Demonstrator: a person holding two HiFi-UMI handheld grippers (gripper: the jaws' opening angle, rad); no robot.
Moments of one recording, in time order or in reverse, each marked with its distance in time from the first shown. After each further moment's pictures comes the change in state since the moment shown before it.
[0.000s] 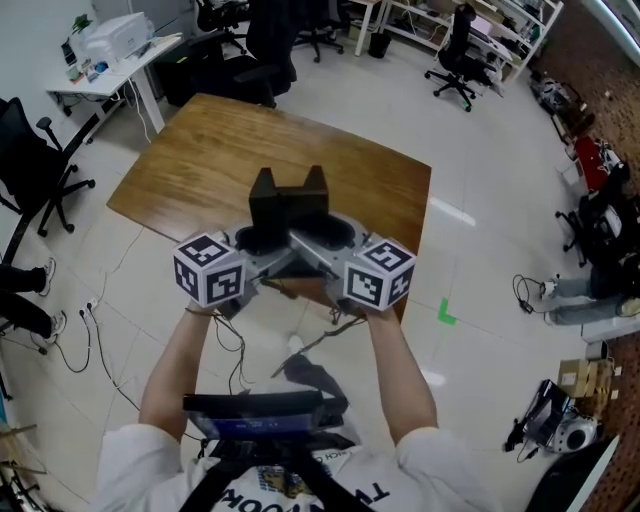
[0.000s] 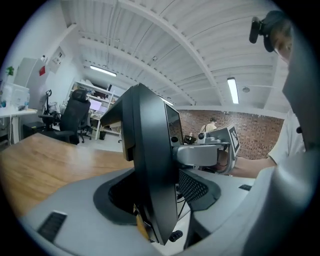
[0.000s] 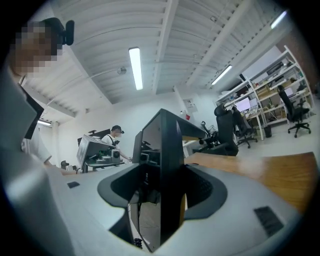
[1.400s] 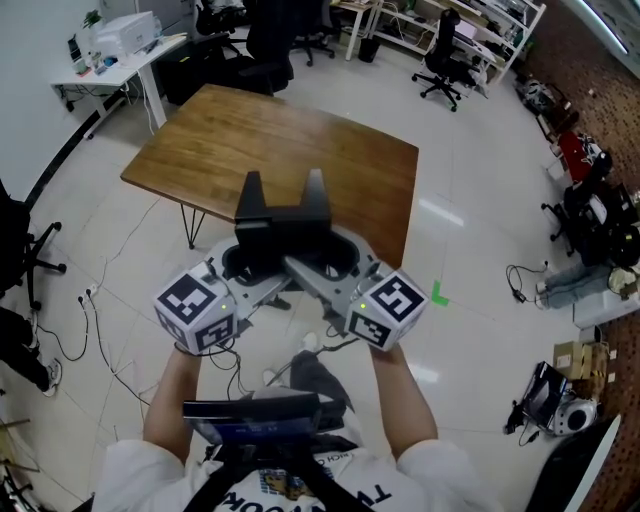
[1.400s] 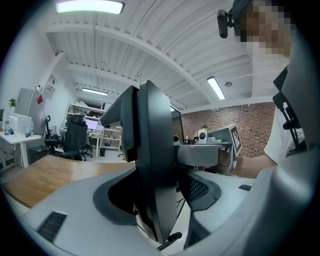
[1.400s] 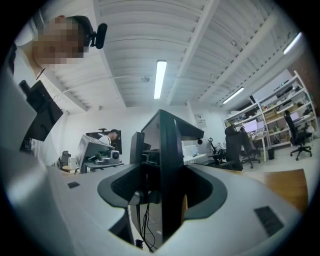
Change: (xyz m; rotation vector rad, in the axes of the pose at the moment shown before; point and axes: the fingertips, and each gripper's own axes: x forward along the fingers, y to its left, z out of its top) left arm -0.144 -0.161 0.002 0.163 -0.101 0.006; right arm -0.085 0.198 -0.004 -0.158 -0.132 0.009
